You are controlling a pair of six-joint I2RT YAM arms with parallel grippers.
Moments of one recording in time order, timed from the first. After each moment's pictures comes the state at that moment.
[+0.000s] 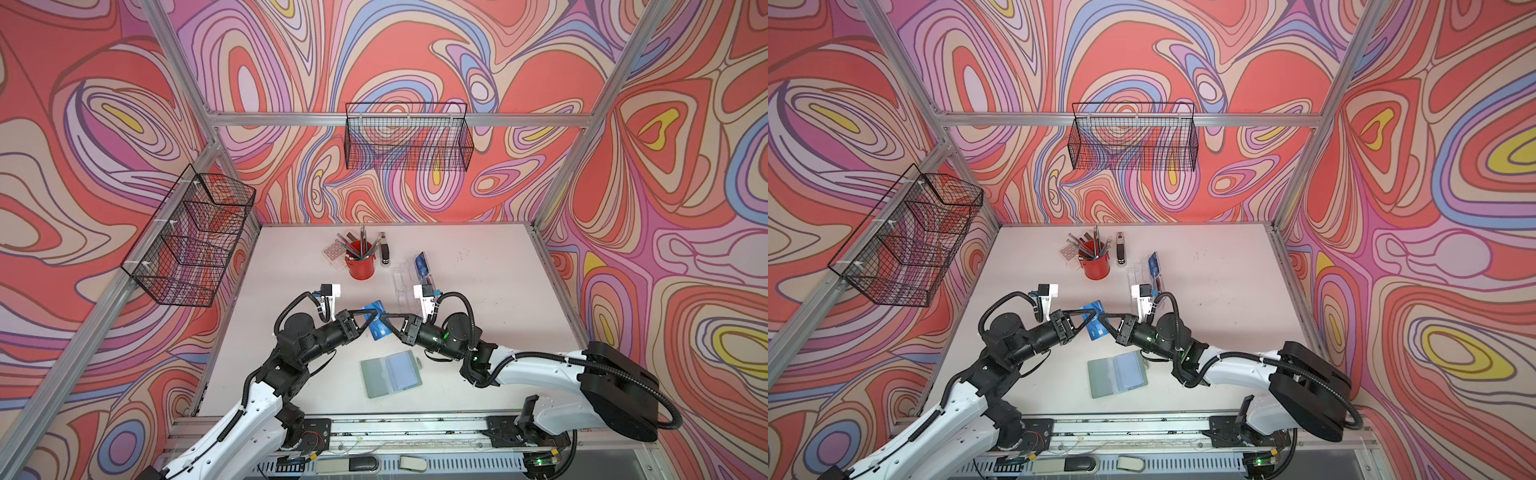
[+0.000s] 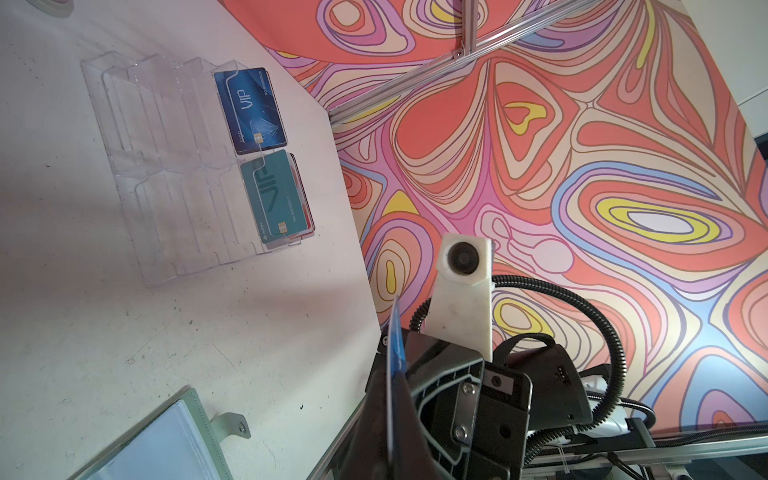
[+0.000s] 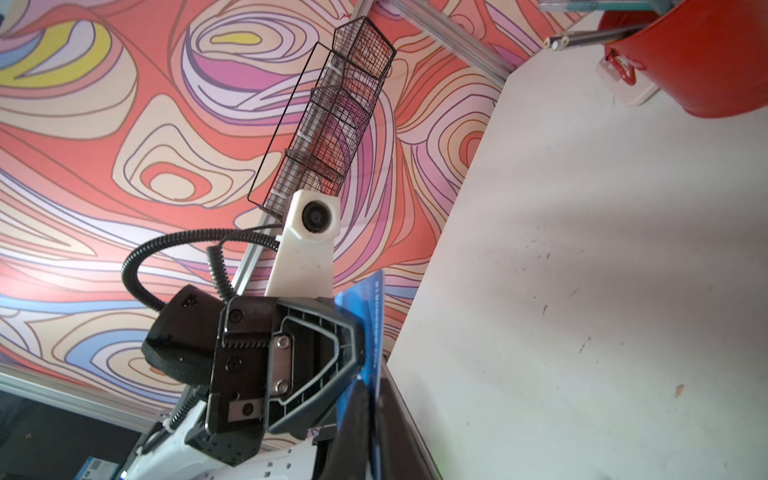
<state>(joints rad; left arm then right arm) -0.50 0.71 0.38 0.25 0.49 -1.16 0.98 1.38 0.55 0.88 -0.16 1.10</state>
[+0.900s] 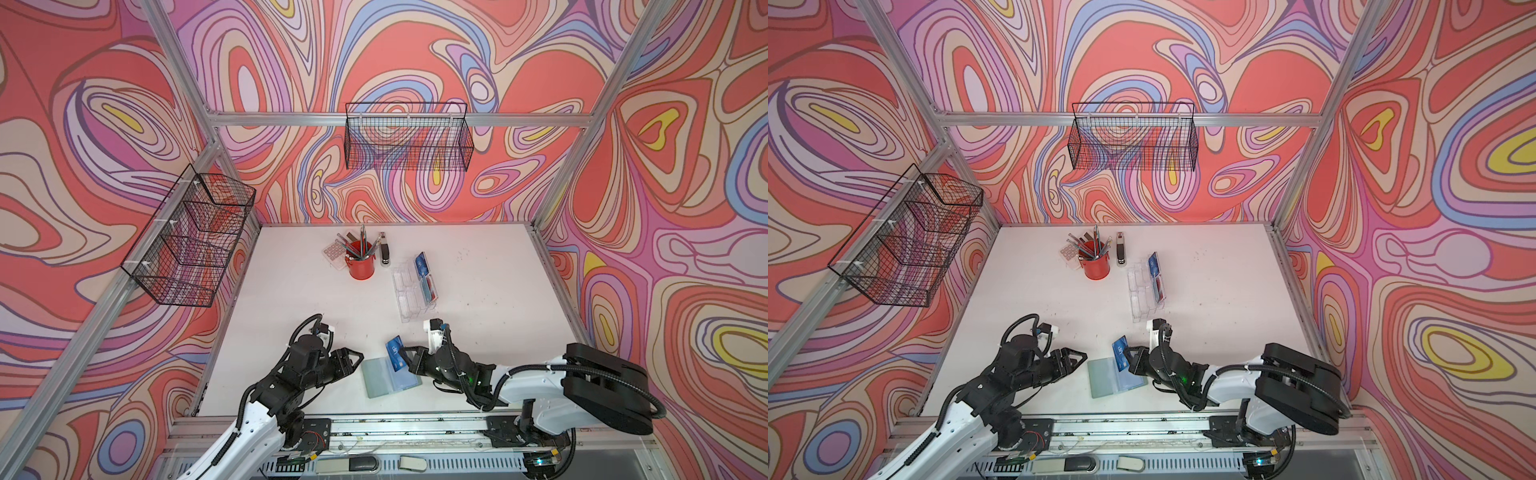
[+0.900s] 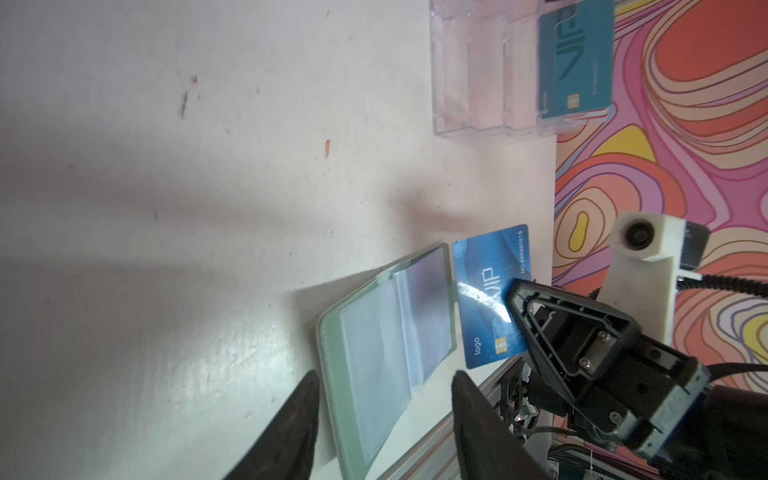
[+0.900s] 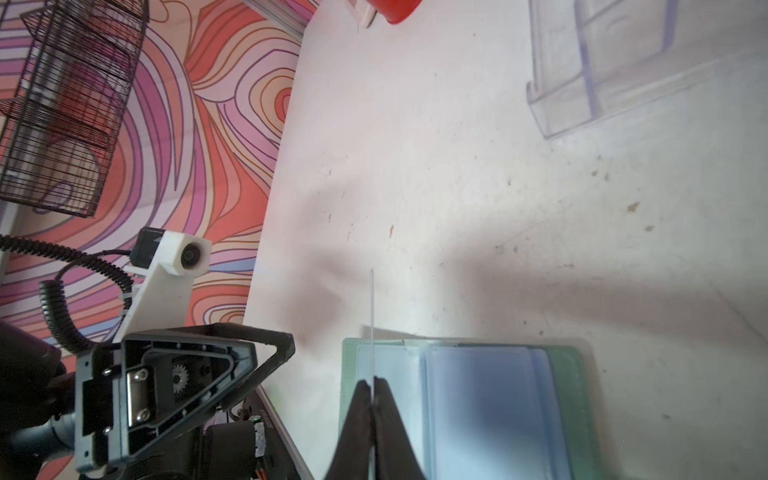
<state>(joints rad) -0.50 0.53 0.20 -0.38 0.37 -0.96 1.11 1.46 0.34 0.72 0.16 1.15</state>
